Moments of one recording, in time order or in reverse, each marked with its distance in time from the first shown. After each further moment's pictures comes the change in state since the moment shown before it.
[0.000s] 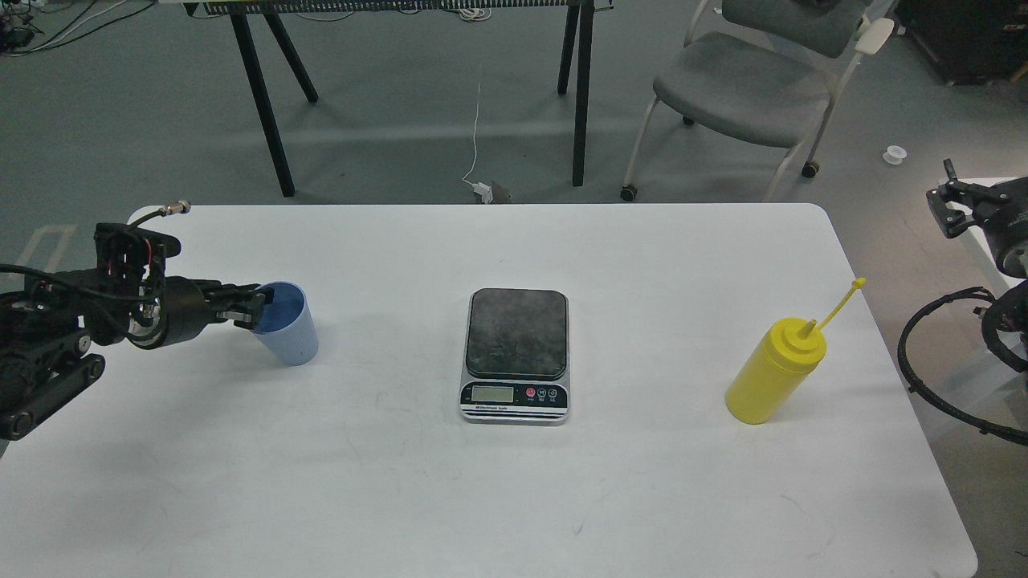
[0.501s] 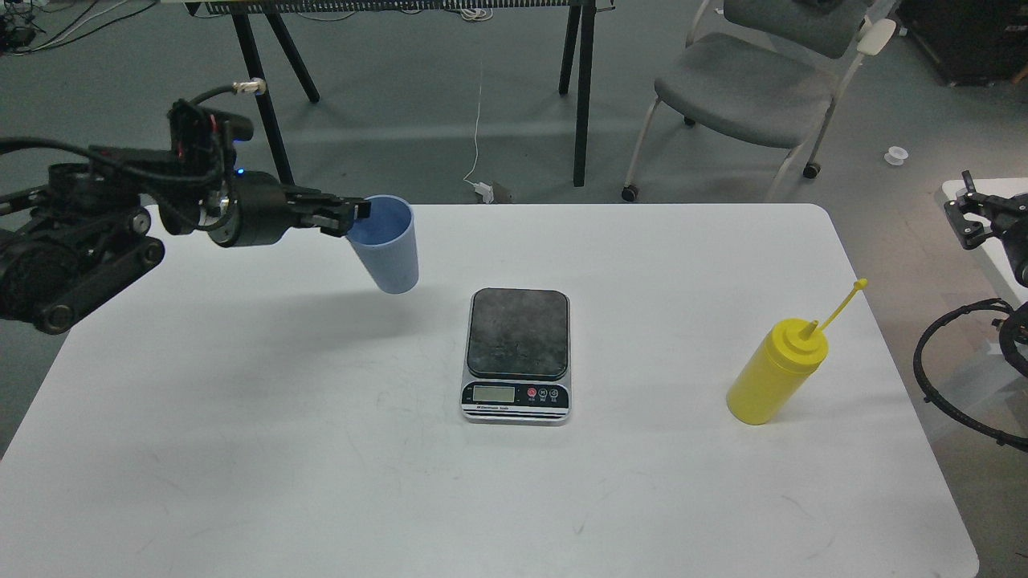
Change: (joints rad) left arm -0.361 -0.199 0.024 -0.199 -0.061 -0.258 0.049; right arm -0.037 -0.045 0.011 -0.003 0.003 0.000 0.005
